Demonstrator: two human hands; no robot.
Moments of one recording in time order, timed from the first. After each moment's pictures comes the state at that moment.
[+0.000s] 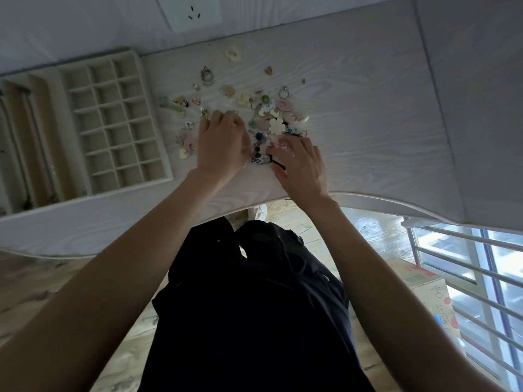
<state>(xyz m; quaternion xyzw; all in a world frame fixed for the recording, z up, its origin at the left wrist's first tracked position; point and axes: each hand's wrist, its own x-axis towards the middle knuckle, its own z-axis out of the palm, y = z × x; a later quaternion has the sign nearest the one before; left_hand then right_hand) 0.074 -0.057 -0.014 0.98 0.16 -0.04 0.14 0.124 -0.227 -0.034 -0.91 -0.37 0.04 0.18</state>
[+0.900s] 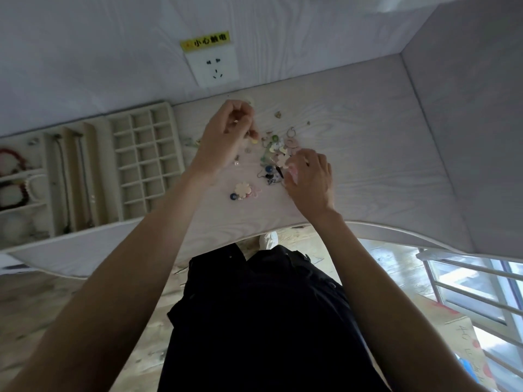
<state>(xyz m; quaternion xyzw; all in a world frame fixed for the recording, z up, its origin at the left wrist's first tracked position) 0.094 -0.030 0.075 0.74 0.20 0.08 0.64 0.142 -0.207 -0.012 -0.93 -0.28 0.01 0.24</state>
